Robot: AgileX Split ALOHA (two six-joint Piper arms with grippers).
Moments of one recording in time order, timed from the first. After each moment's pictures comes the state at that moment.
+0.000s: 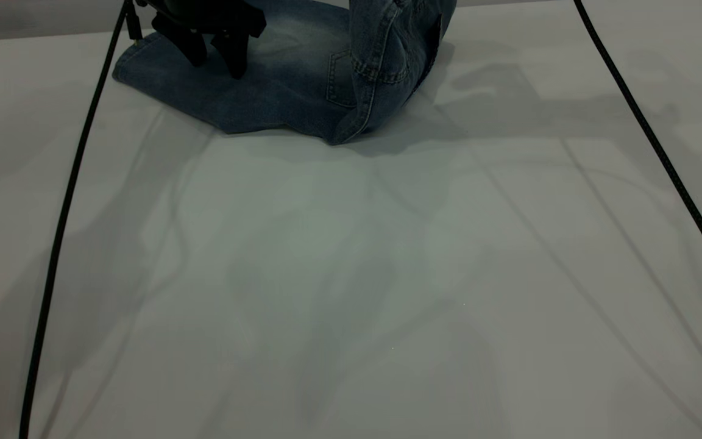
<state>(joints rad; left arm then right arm) -0.24 2.78 -2.54 0.08 1.14 0.15 0.16 2.28 -1.67 1.25 1.03 -0.82</state>
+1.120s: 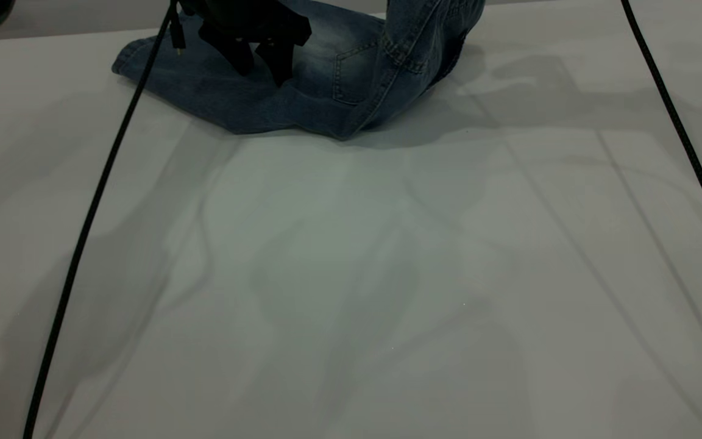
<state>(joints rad) -0.31 2.79 -2.54 0.00 1.13 0.17 0.07 2.27 -1.67 1.22 1.05 -0.81</state>
